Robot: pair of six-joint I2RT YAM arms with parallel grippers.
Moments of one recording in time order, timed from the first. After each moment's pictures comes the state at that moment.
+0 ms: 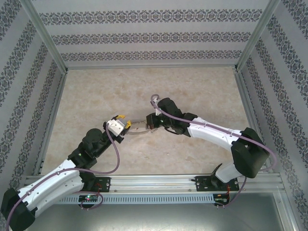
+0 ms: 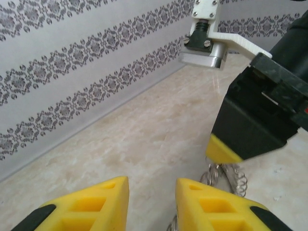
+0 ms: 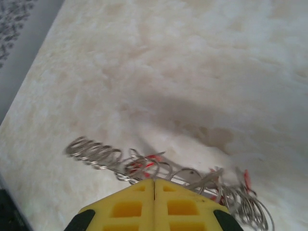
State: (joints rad) left arm -0.69 0.63 0.35 0.16 -0.13 0.27; right arm 0.76 1.49 0.95 -0.16 -0.18 0.58
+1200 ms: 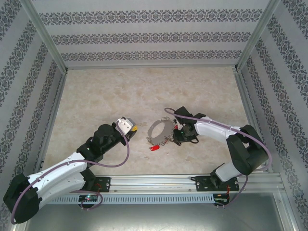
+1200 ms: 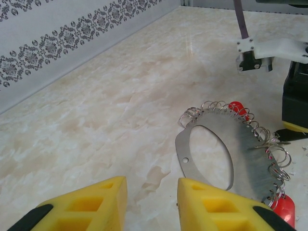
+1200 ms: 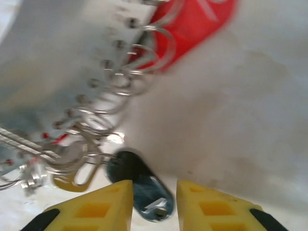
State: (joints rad) left arm -0.69 0.84 0.37 0.15 -0.04 0.20; right arm 0.55 1.50 0.80 -0.66 -0.11 0.40
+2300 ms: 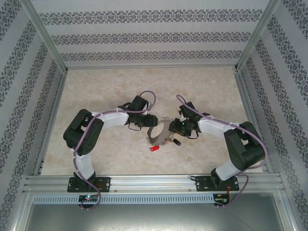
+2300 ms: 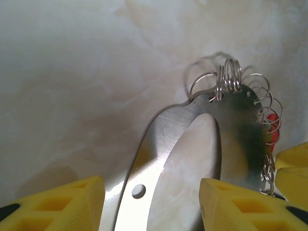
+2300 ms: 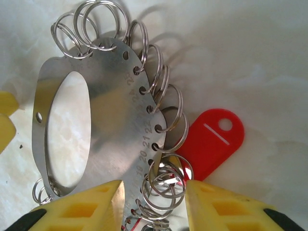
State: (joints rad) left arm -0.57 1.87 1.10 -0.26 0.34 -0.55; right arm 0.44 1.56 0.76 -0.34 -0.34 0.75
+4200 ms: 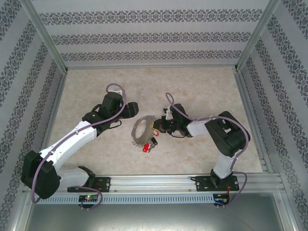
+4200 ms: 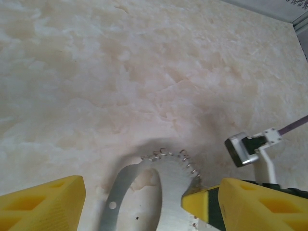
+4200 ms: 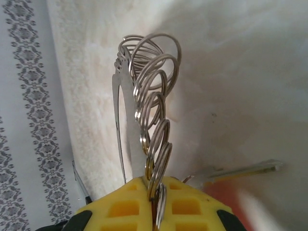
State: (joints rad) left arm -0.50 1.23 0.93 -0.37 -0.05 -0.58; right arm 0.56 1.80 0.72 0.37 -0.64 1.04
